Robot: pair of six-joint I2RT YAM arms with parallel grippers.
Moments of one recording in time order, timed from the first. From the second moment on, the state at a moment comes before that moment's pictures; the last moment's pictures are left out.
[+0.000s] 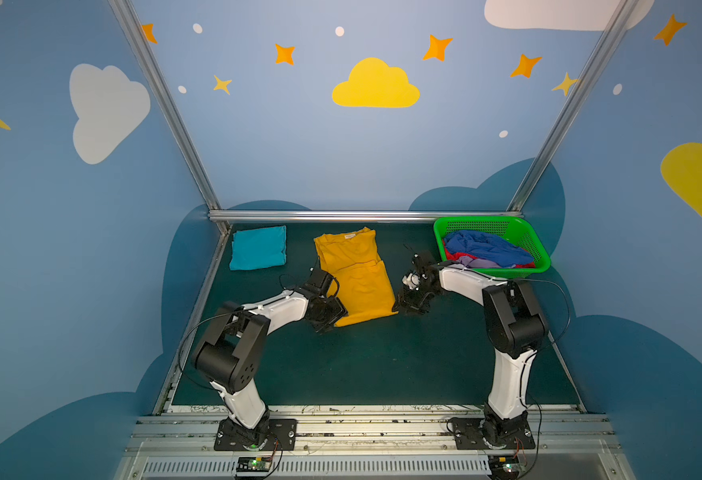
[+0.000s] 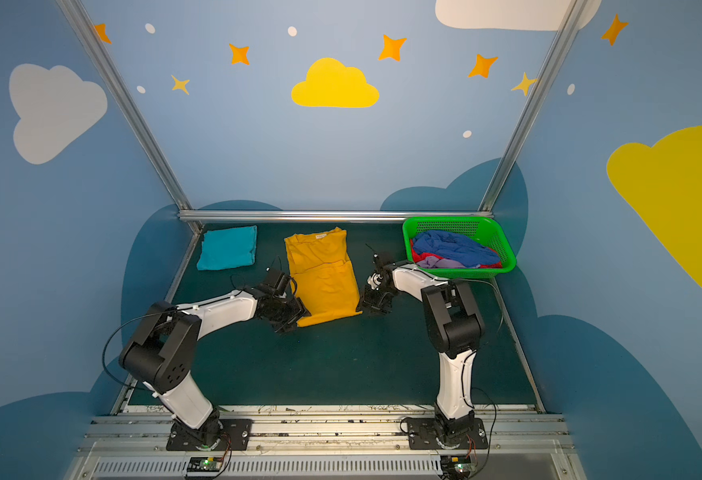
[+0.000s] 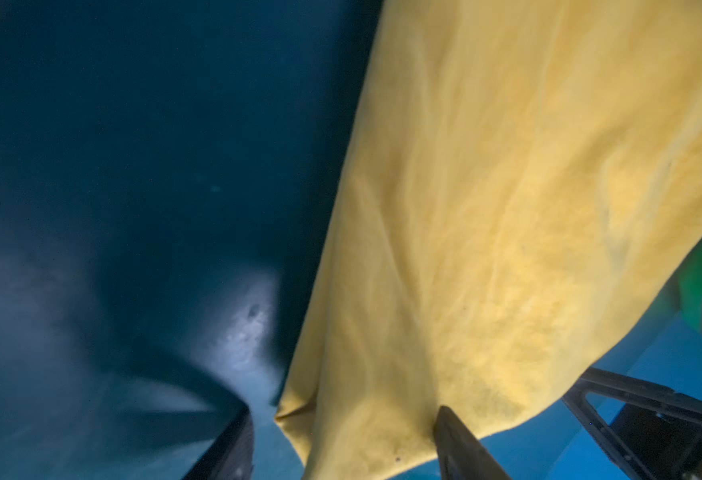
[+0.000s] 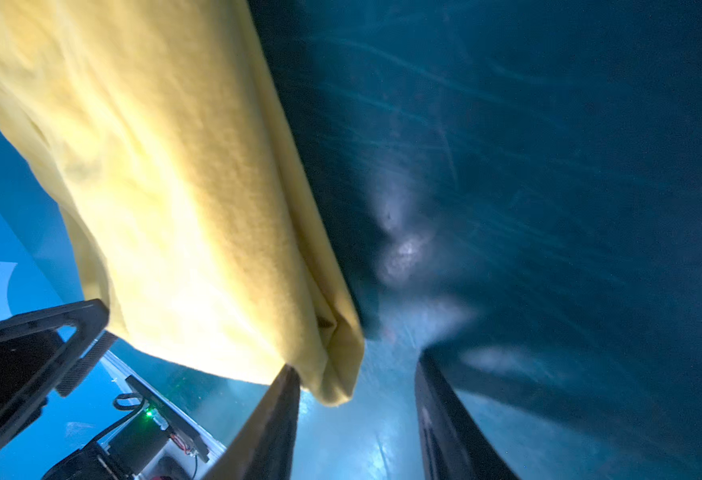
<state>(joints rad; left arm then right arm) -0.43 1.73 0.96 -0.40 0.30 -1.06 0.42 2.00 1.33 -0.72 -0.46 0.47</state>
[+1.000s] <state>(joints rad) -0.63 1.38 0.78 -0.53 0.23 -1.18 0.60 1.34 0.79 -0.66 -0.45 0.64</state>
